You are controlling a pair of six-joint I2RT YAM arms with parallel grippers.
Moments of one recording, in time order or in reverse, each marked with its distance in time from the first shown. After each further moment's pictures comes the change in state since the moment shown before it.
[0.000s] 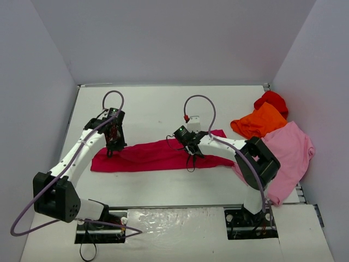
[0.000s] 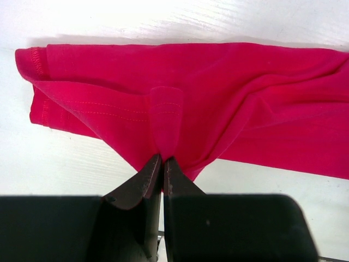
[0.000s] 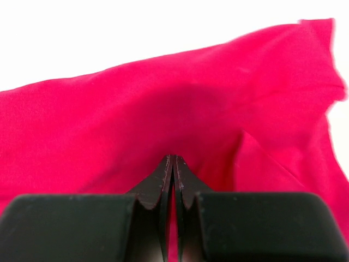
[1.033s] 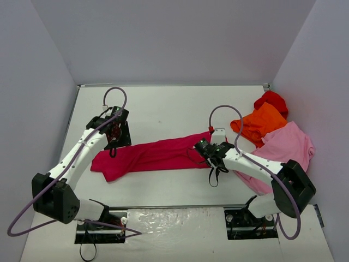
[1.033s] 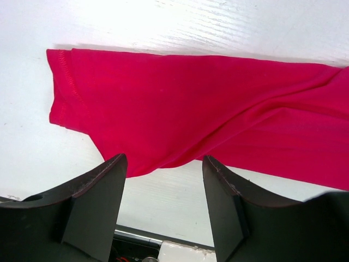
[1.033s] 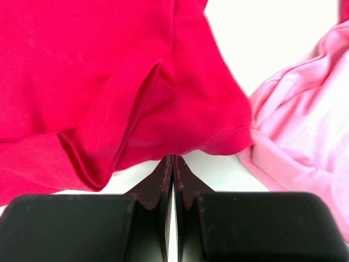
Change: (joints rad) left arm -0.073 -0.003 0.056 -0.036 -0.114 -0.041; right arm -0.026 -0.376 -0.282 -0.263 0.017 0.136
